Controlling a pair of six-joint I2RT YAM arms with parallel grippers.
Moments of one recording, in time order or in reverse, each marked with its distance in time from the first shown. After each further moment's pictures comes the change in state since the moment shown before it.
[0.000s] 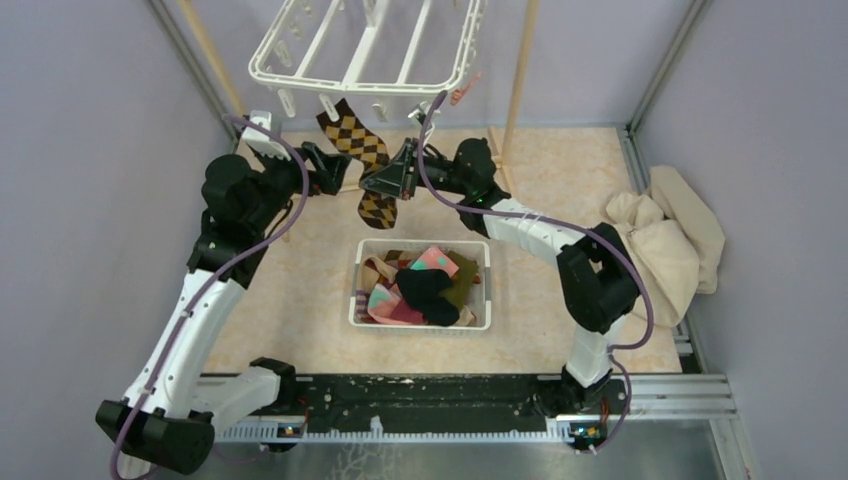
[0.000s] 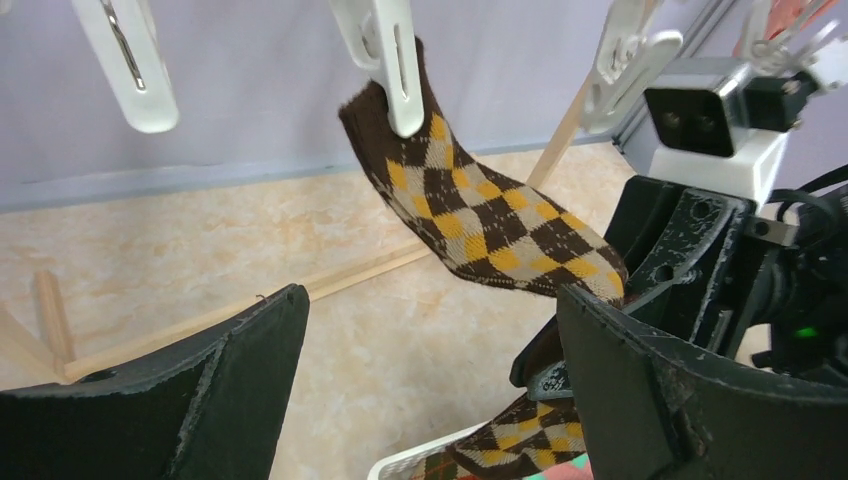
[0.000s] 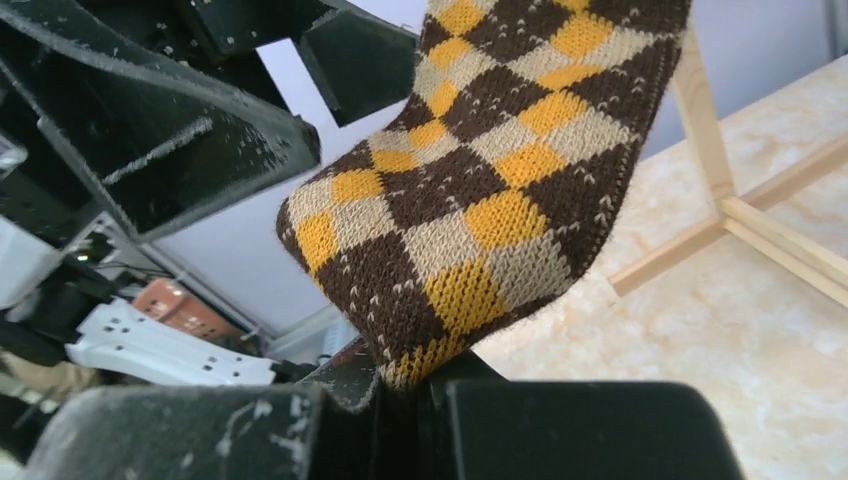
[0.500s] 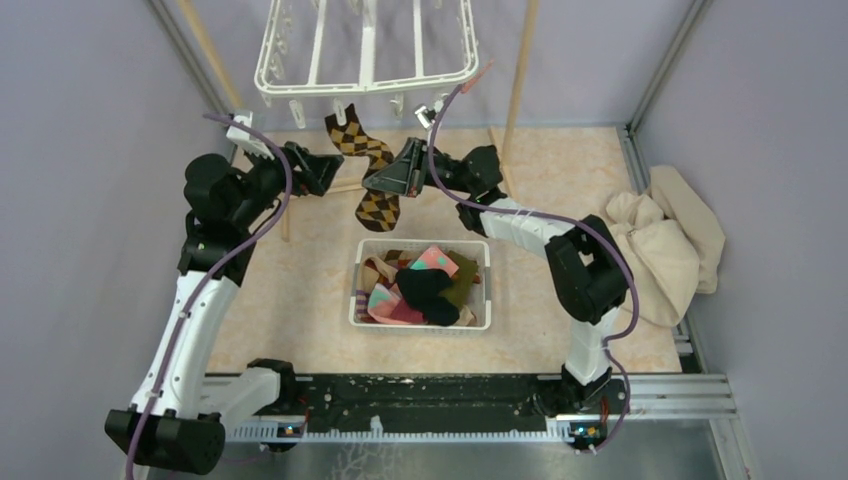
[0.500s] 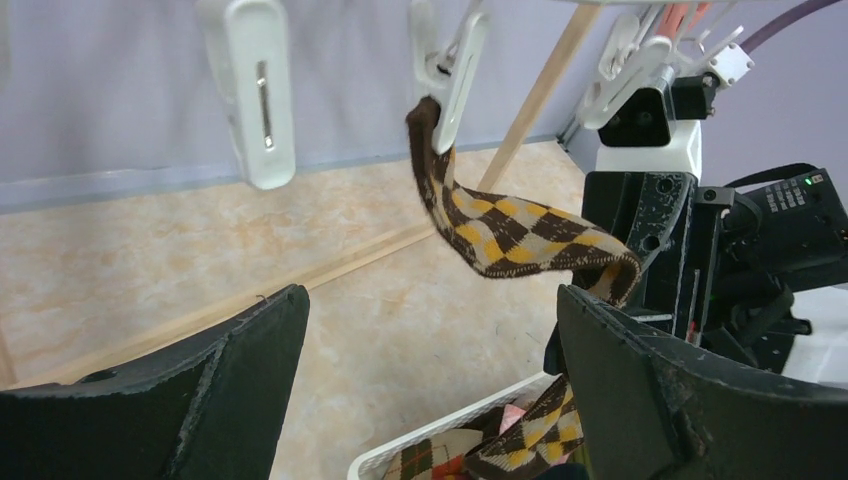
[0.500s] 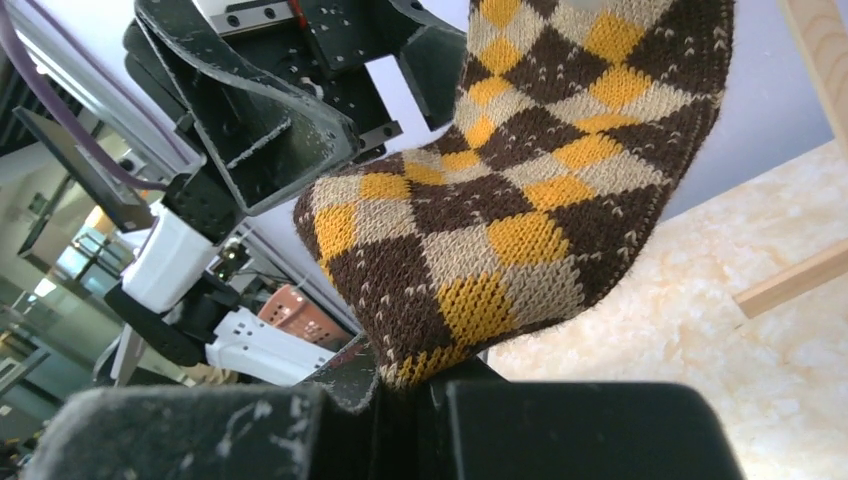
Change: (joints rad) left arm 0.151 -0.005 0.011 0.012 0.243 -0.071; right arm -0.039 0.084 -0.007 0.336 -0.112 0.382
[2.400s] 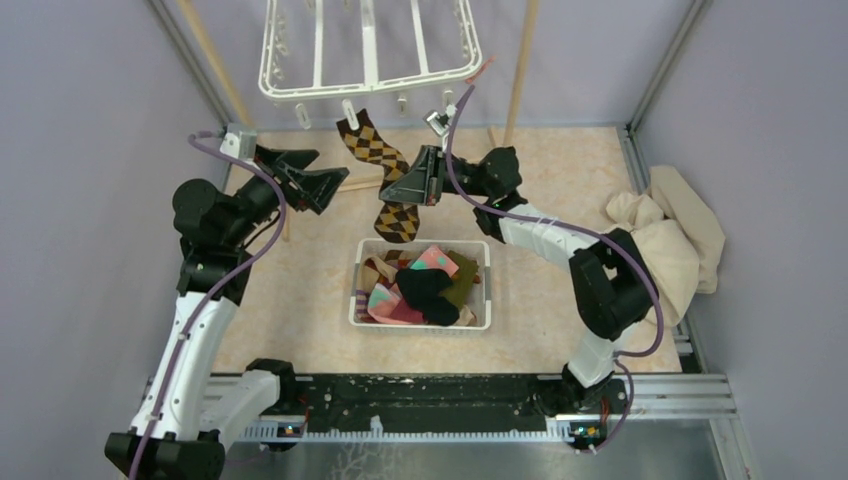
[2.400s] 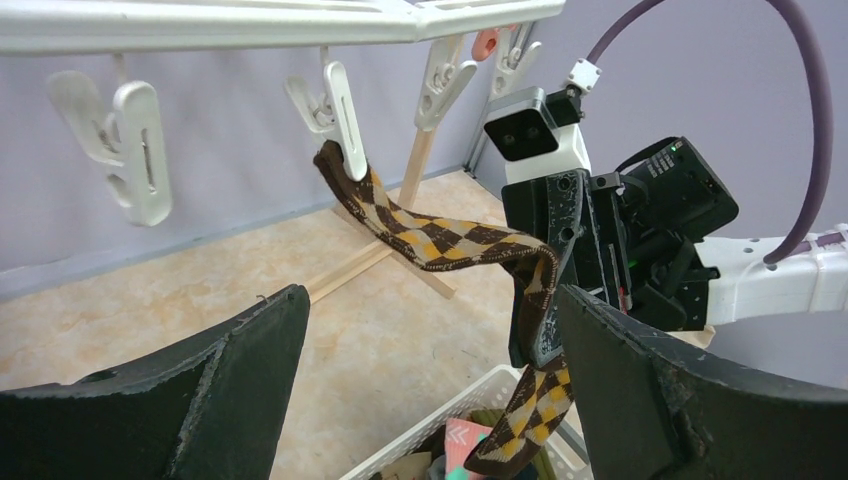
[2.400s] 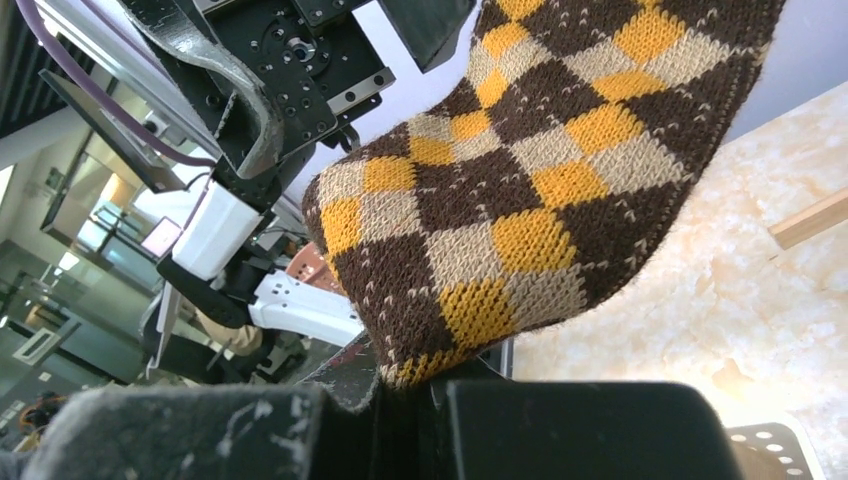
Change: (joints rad) left arm 0.006 -0.114 -0.116 0.215 0.188 -0.075; right arm -0.039 -0.130 -0.119 -0.020 -0.112 0.061
